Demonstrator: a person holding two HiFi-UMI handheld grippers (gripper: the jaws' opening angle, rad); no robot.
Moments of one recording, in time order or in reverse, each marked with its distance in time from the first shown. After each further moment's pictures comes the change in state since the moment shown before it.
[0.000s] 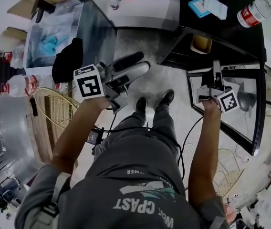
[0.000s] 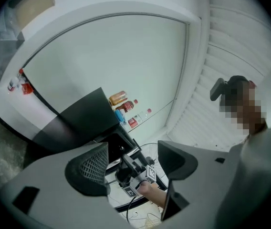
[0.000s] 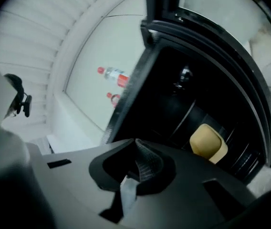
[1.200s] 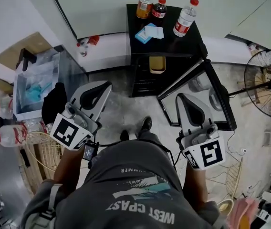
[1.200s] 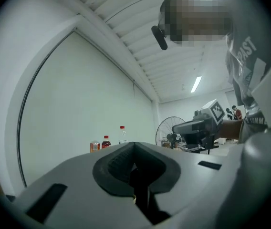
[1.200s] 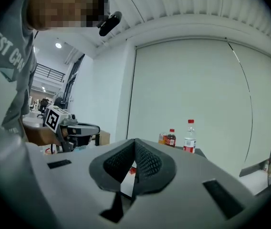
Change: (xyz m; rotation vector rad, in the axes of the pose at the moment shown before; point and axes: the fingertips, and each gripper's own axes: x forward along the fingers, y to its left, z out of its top) left arm -0.022 -0.172 0.042 1.053 -0.057 0.050; right arm -0.123 0.308 0.006 -1.106 0.154 0.022
